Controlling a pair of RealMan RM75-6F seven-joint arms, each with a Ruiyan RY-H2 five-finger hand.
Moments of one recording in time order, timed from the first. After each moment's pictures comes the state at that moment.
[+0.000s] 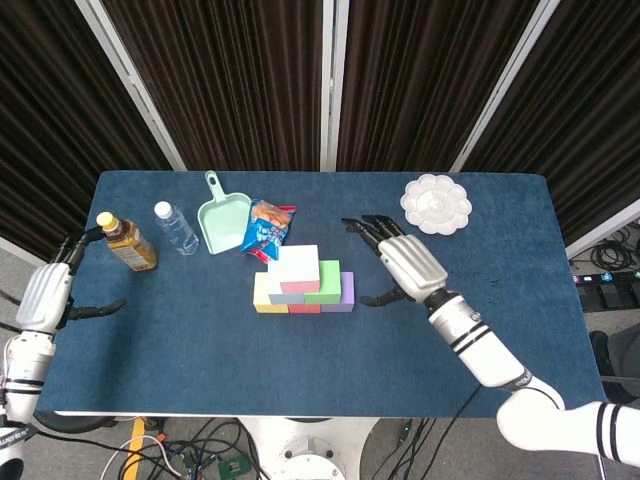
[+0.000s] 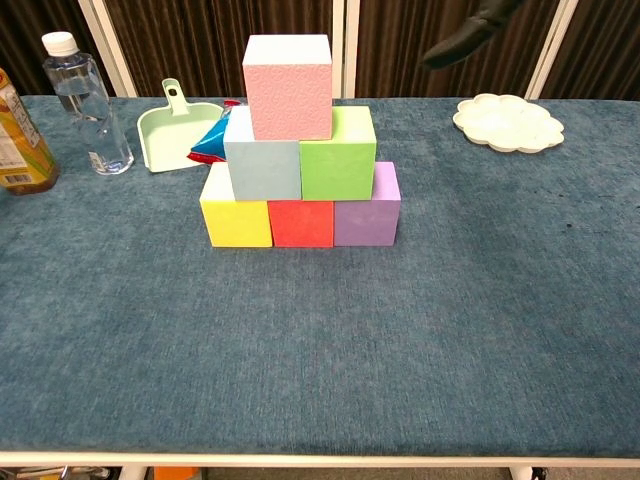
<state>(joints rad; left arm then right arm) -0.37 -1.08 -0.06 -1.65 1.33 1.40 -0.37 0.81 -1.14 0.34 -1.96 -1.04 0.89 -0.07</state>
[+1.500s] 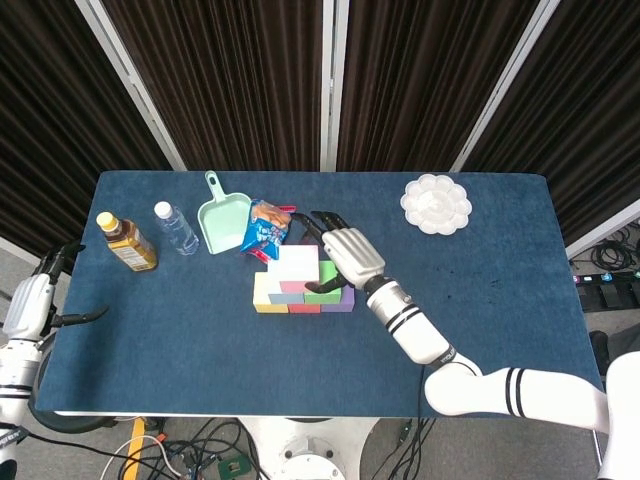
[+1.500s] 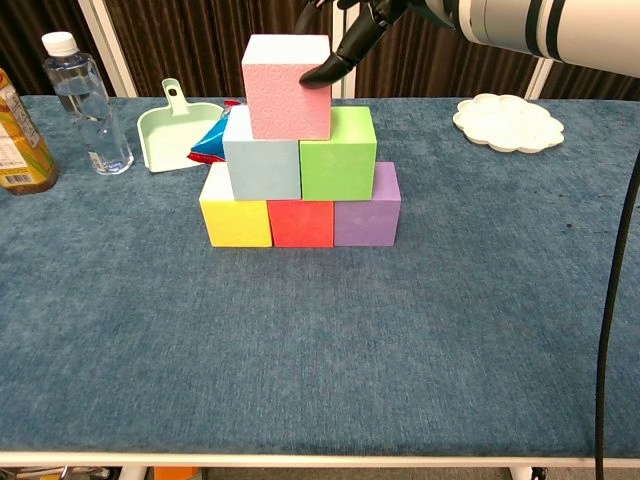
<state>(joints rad) -0.27 -1.18 -0.12 -1.44 1.36 1.32 -0.51 1.01 -1.43 0.35 -1.72 -0.87 0.89 -0.14</state>
